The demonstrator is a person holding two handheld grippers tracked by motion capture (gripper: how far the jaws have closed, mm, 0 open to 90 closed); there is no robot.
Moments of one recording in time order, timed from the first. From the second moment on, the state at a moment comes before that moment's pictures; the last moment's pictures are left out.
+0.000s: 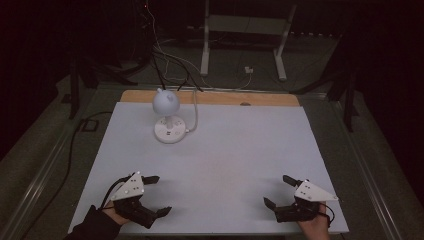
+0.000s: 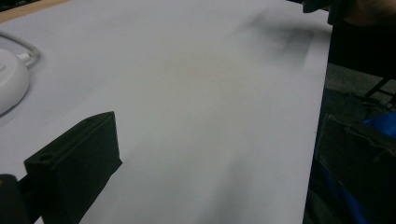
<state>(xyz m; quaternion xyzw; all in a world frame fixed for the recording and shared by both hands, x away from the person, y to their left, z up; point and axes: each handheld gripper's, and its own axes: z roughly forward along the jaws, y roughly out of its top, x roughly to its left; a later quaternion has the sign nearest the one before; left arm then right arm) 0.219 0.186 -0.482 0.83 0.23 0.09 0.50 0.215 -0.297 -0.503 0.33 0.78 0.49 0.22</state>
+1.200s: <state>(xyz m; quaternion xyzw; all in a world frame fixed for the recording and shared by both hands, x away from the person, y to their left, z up) 0.260 0.167 -0.441 0.83 0.24 0.11 0.49 0.212 -0.301 -0.501 0.33 0.77 0.50 0.22</state>
